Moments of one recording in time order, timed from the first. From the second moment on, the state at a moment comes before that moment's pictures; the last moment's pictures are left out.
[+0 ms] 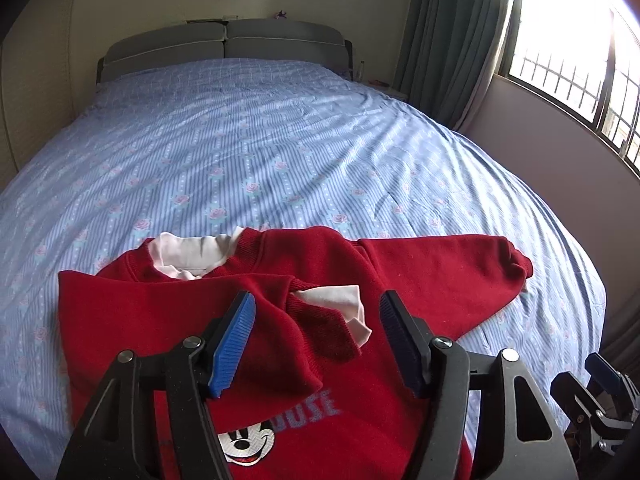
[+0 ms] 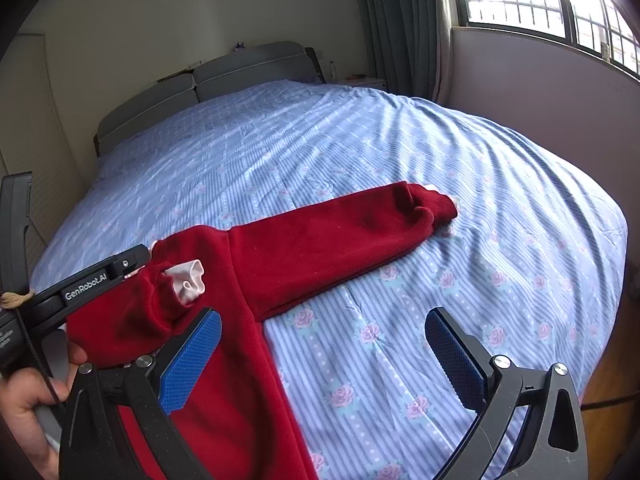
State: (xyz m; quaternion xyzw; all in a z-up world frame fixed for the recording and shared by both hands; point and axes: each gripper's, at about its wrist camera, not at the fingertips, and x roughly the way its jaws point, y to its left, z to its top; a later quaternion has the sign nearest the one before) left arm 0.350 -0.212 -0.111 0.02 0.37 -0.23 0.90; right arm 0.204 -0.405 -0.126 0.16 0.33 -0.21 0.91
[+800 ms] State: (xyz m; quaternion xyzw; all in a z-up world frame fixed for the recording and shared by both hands) left arm 0.374 -0.066 -0.195 -0.04 0.40 -0.12 0.91; right arm 0.316 -0.317 -0.140 0.04 0.32 -0.06 0.95
